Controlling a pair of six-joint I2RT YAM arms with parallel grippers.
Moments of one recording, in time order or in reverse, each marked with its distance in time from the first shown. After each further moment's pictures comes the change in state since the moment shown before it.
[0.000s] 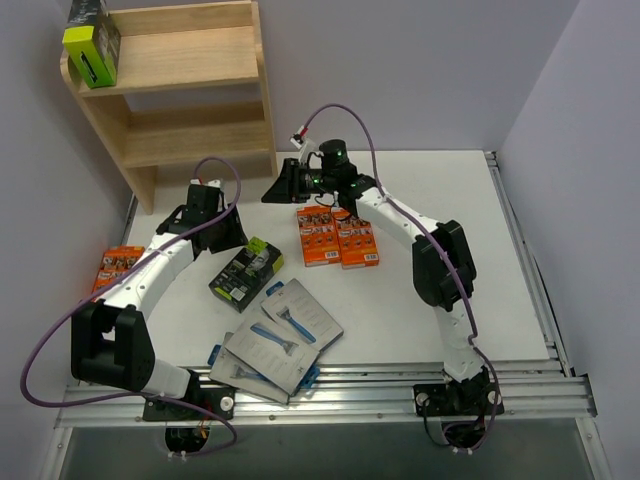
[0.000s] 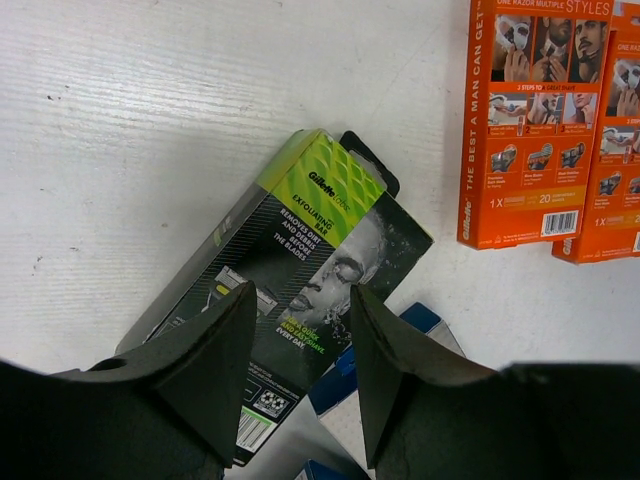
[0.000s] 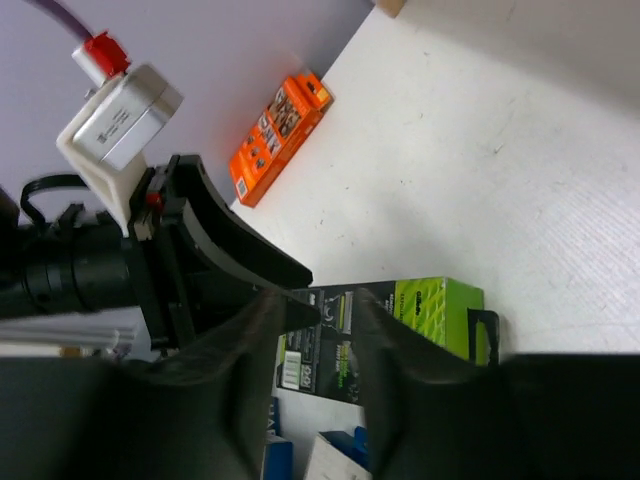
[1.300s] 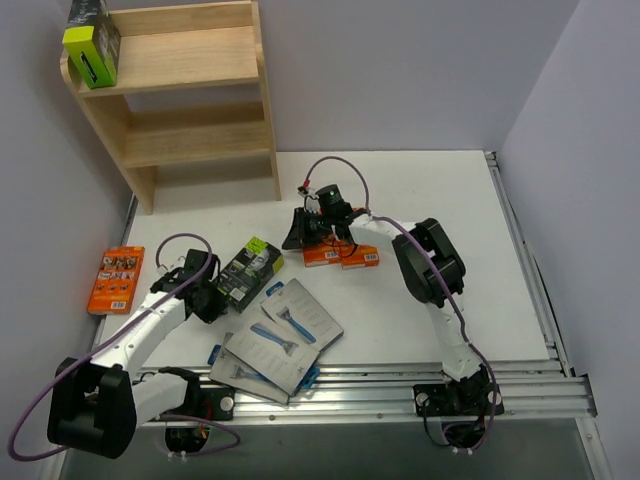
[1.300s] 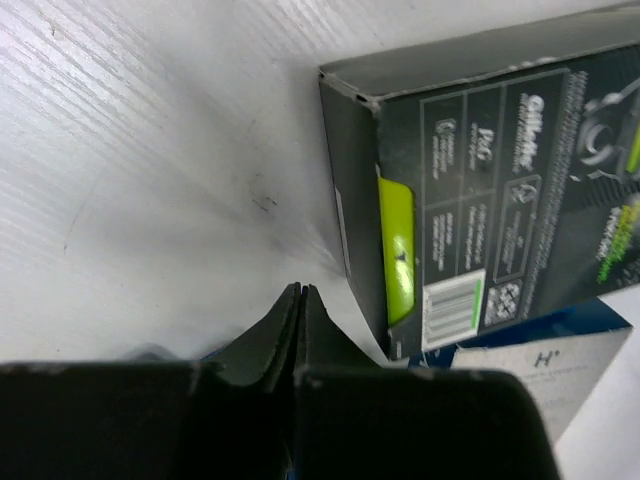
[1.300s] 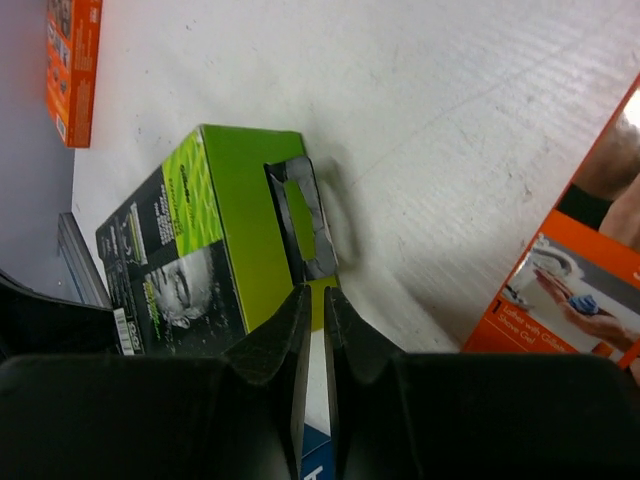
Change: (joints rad) left arm -0.022 -0.342 -0.482 -0.169 -0.188 -0.593; right arm 0.017 0.076 -0.265 -0.022 0.163 -0.041
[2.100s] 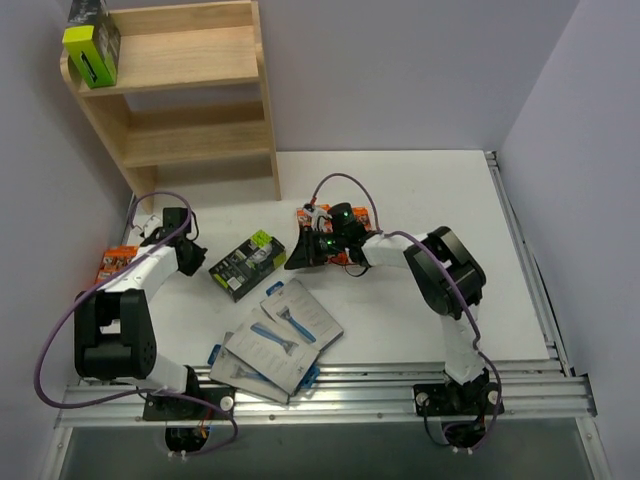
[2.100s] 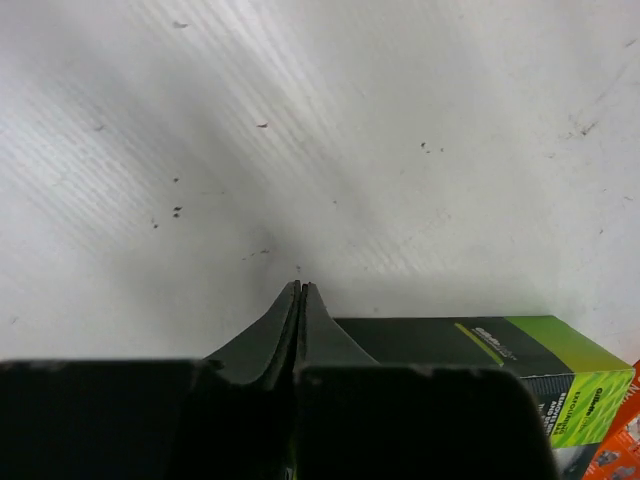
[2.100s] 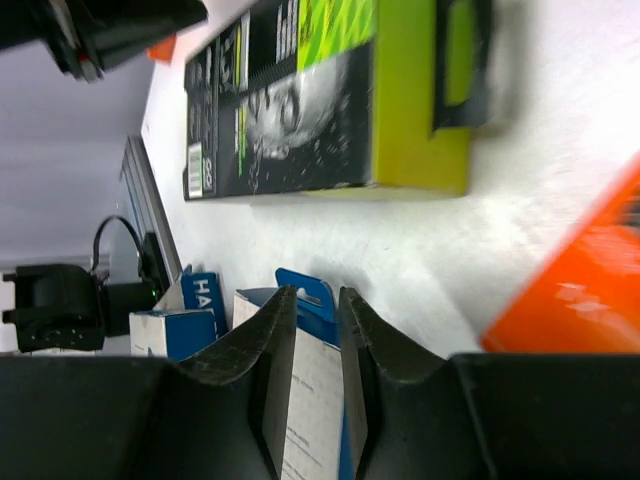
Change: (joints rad) left arm 0.246 0.381 0.272 0.235 -0.105 0.103; right arm 0.028 -0.169 -0.357 0.266 -0.156 0.021
